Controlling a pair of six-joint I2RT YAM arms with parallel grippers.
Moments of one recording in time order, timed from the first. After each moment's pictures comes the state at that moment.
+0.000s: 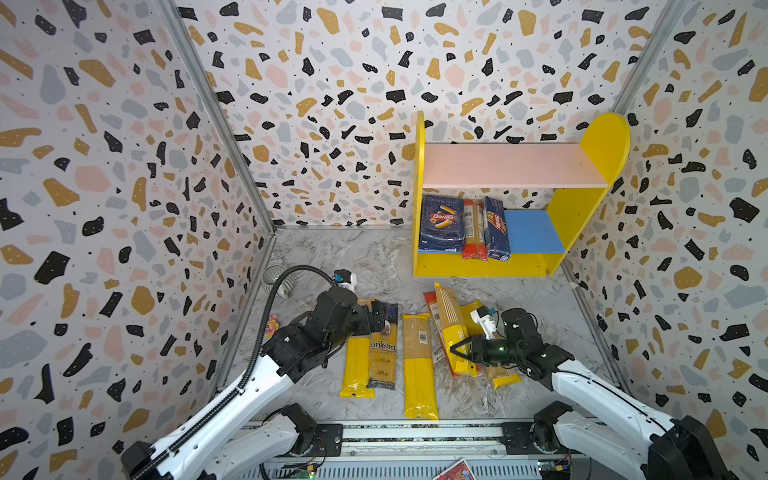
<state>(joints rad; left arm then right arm) -0.68 0.92 0.92 -0.64 -0.15 -0.61 0.48 0.95 0.42 -0.15 -0.71 0.75</state>
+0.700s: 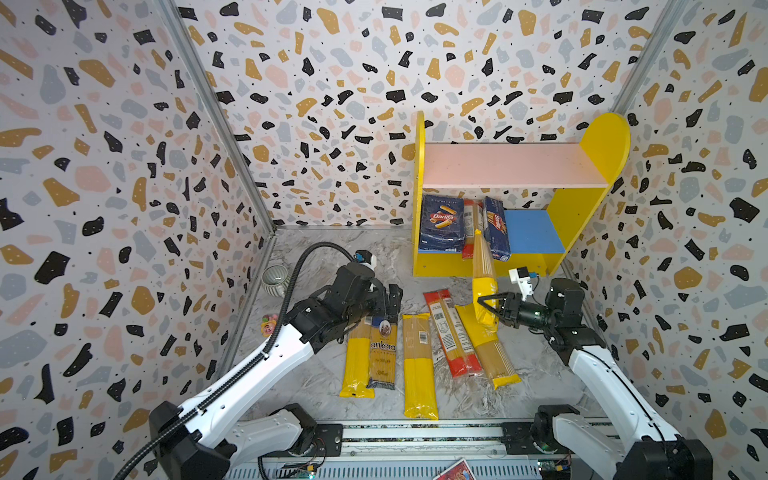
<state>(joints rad) -0.68 1.14 1.10 -0.62 -0.08 -0.53 0.01 0.97 0.63 -0.11 -1.03 0.77</state>
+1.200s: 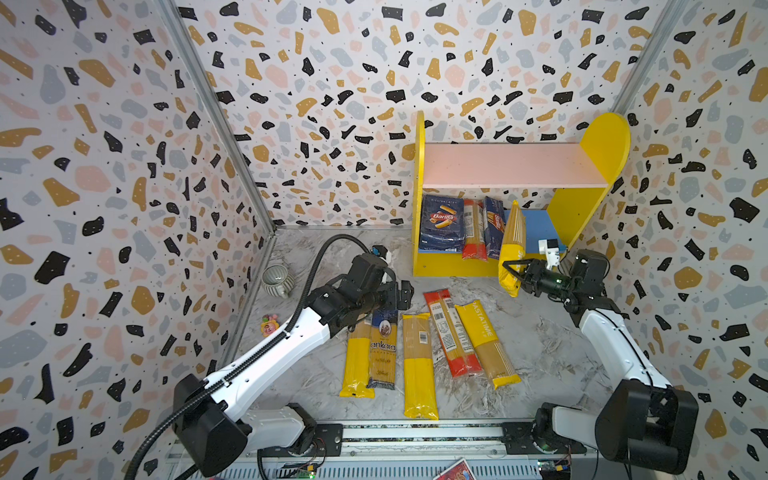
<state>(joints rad) -0.68 1.28 1.17 -0.60 0.00 -0.48 -0.18 1.27 0.93 -0.11 -1.02 0.74</state>
